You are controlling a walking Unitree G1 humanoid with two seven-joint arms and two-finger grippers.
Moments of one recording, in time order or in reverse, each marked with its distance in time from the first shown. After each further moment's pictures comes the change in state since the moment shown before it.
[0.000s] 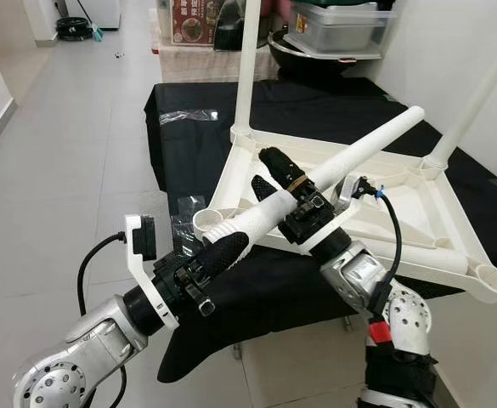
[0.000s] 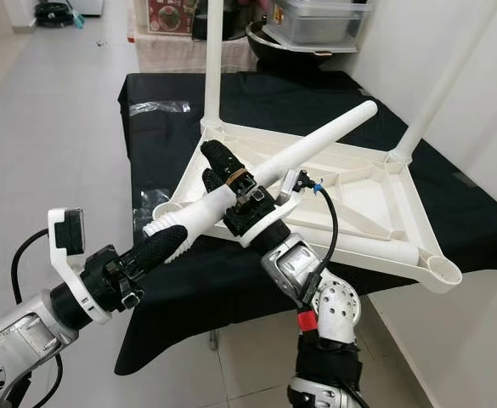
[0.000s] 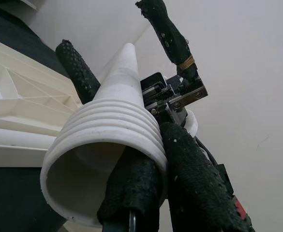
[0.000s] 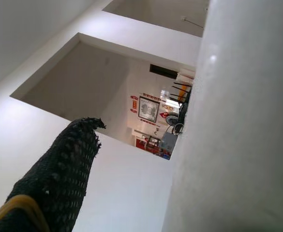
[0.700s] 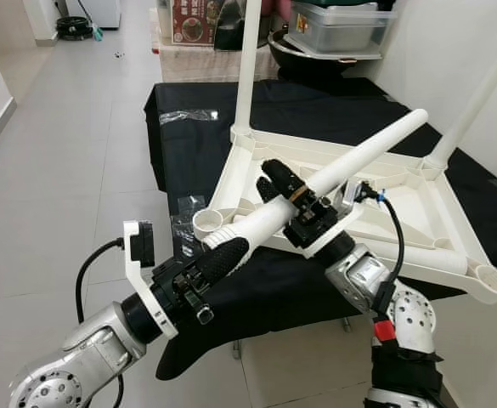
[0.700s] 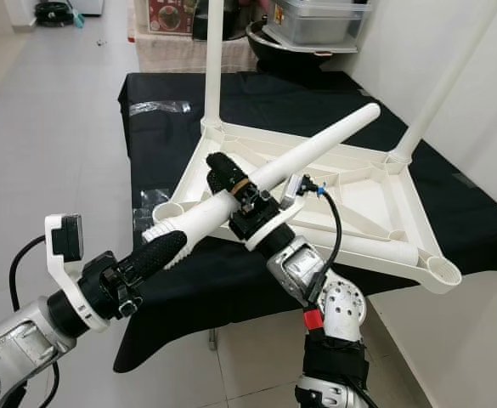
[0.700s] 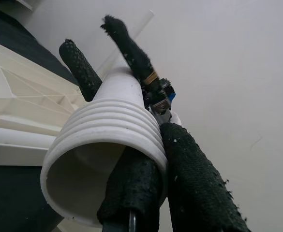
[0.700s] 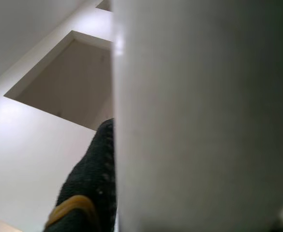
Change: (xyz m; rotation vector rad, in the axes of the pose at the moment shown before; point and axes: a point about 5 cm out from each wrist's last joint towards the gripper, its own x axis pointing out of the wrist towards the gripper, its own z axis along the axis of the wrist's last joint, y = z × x) left arm -0.003 -0.005 -0.005 -0.018 0.018 -0.018; right arm -0.005 -0.008 0.006 0.003 0.006 -0.025
